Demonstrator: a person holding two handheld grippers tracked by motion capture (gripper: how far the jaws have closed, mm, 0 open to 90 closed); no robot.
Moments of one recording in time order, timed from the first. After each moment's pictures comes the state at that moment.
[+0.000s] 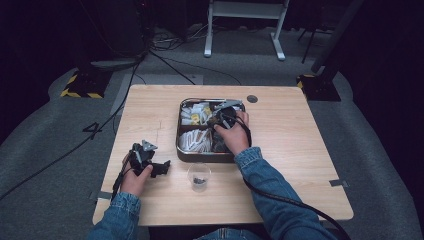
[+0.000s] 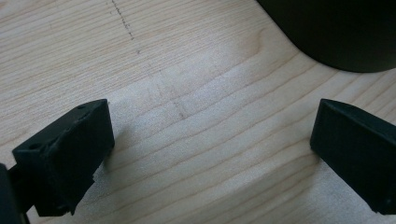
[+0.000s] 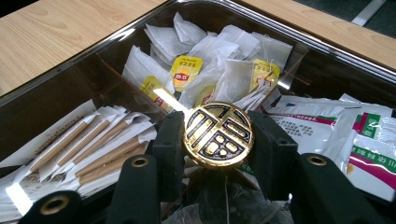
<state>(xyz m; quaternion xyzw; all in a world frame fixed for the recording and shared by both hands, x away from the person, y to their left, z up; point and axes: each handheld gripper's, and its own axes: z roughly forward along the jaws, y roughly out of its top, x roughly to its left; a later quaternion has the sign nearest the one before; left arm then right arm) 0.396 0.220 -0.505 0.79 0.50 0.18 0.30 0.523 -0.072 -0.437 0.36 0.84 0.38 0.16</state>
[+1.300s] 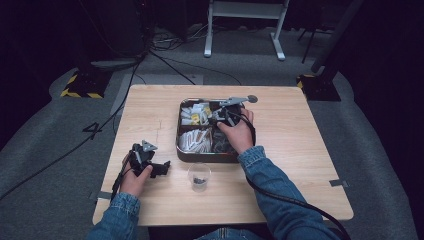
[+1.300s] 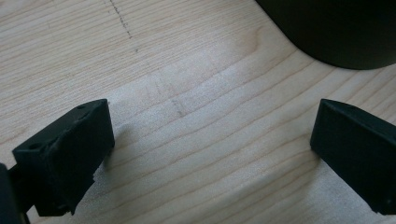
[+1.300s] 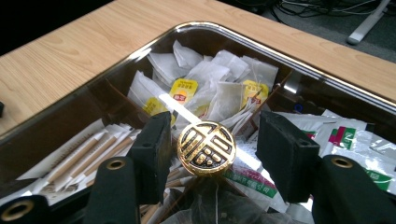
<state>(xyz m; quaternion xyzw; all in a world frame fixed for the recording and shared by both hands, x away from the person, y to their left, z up) 0.396 0.221 -0.505 0.79 0.50 0.18 0.30 0.521 -0.085 -0.421 0.36 0.82 0.42 0.16</state>
